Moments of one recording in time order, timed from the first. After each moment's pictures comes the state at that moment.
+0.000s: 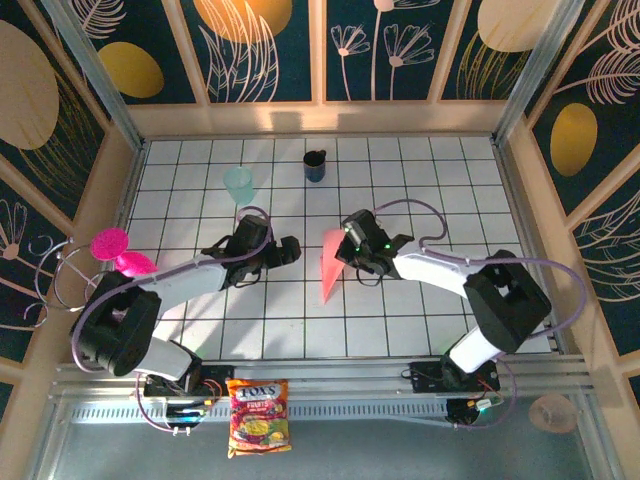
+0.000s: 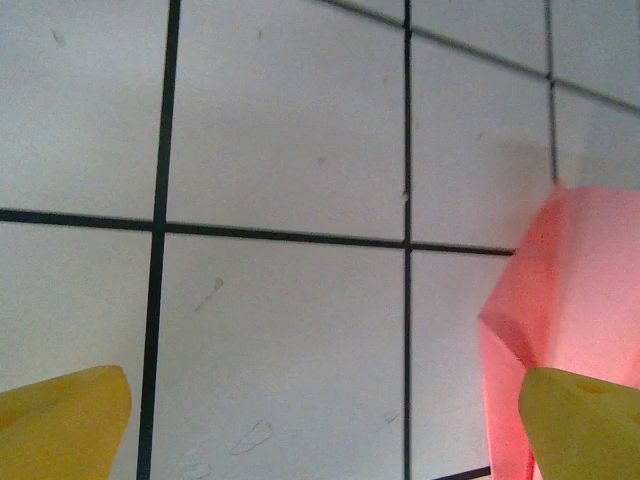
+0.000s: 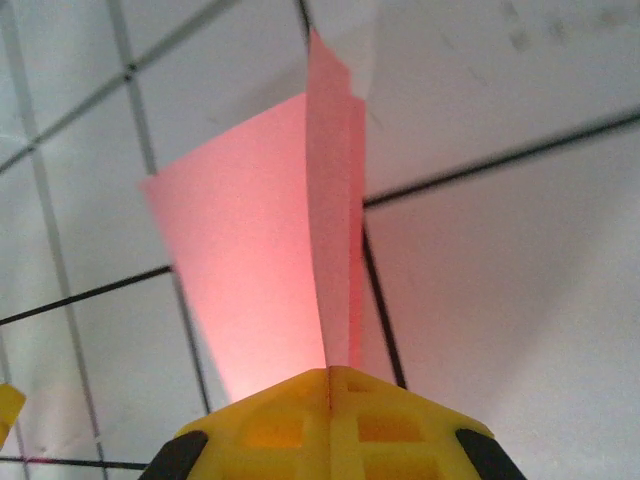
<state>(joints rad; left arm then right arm) -0.56 1.43 0.68 -0.08 0.01 -0.76 0.74 1.54 0.85 -0.20 0.06 1.01</state>
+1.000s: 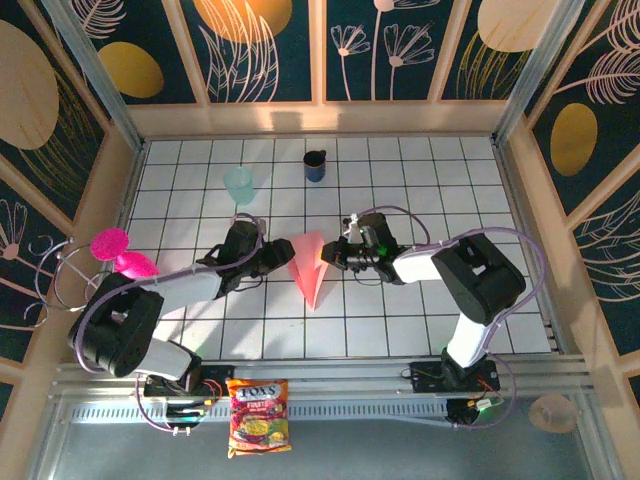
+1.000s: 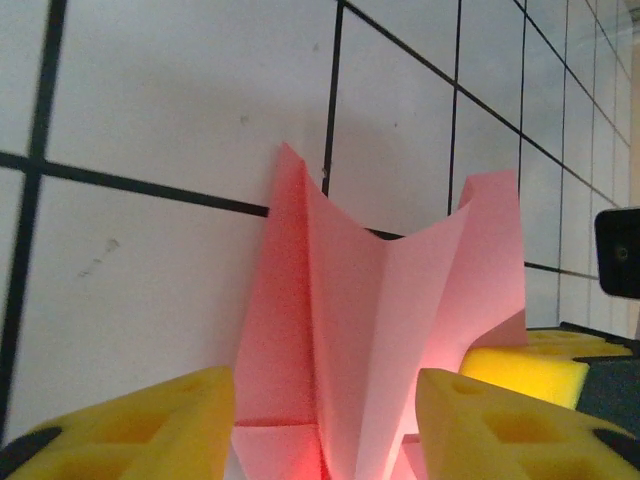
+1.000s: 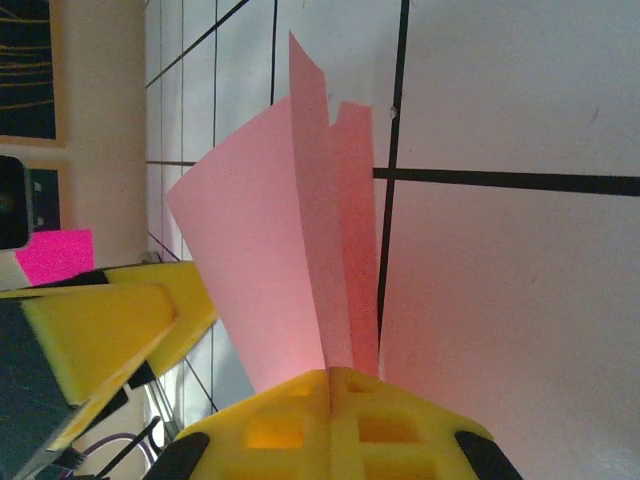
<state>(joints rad) -0.52 1.47 0.56 0.19 0.26 -0.95 0.62 1.76 0.68 0.48 -0.57 0.94</state>
